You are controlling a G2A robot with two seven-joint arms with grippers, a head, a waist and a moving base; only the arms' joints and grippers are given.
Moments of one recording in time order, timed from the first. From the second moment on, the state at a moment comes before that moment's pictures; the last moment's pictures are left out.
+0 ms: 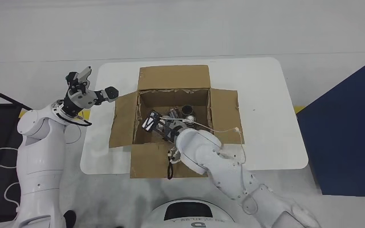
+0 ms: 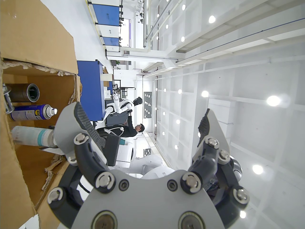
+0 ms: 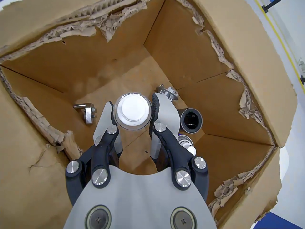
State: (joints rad) left arm 1.26 -1.12 -1.73 -1.39 -0.72 0.12 -1.20; right arm -1.18 -1.44 0.73 -1.79 -1.56 -0.11 1.02
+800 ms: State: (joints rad) left arm 1.26 -1.12 -1.73 -1.39 -0.72 0.12 -1.20; right arm -1.56 -1.35 1.19 -2.35 -1.55 -0.19 0.84
